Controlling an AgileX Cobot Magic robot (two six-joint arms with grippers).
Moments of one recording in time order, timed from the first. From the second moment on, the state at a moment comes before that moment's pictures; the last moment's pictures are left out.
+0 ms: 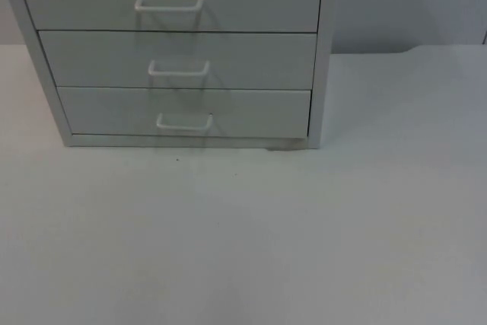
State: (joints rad) right arm 0.34 0.19 -0.74 -0.04 1.00 -0.01; left arm 0.05 0.01 -0.74 -0.14 1.02 0.07
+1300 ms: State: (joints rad) right arm 0.34 0.00 -0.52 -0.02 1.09 0.01; left arm 0.04 0.00 -0.51 -0.10 1.07 0.10
